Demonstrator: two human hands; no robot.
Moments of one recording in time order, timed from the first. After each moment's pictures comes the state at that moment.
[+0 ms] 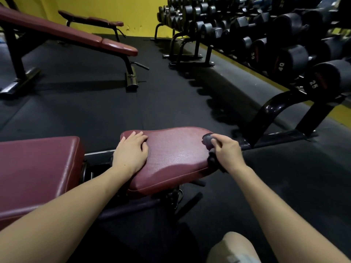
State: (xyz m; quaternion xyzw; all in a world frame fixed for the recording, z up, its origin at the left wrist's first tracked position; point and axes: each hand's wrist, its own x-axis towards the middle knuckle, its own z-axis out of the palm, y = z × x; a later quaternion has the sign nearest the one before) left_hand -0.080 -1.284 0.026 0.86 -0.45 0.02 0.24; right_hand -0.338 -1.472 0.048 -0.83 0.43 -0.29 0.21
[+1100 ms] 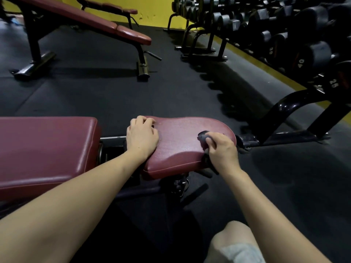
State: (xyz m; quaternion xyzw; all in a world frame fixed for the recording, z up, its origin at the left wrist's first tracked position) left_hand -0.084 -1.270 0.034 0.88 -0.37 0.04 0.30; right_hand -0.313 -1.410 0.035 -0.87 0.35 -0.32 0.16
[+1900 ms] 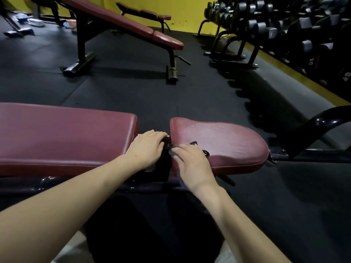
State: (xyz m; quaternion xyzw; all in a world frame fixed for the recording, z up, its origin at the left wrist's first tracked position) left_hand -0.054 -1.157 0.050 0.86 -0.49 -0.01 0.16; right_hand -0.220 -1.263 0.033 -0.94 0.12 -0.29 0.14
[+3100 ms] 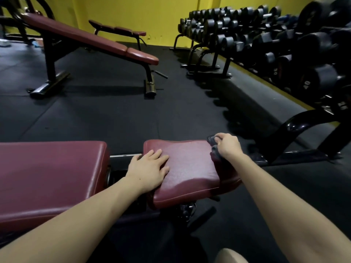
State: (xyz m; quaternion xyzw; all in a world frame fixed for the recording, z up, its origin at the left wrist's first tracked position) left_hand -0.086 -1.242 0.062 0.85 -0.52 -0.05 0.02; right_hand -0.240 -1.515 0.069 -0.83 0.48 -0.17 0.22
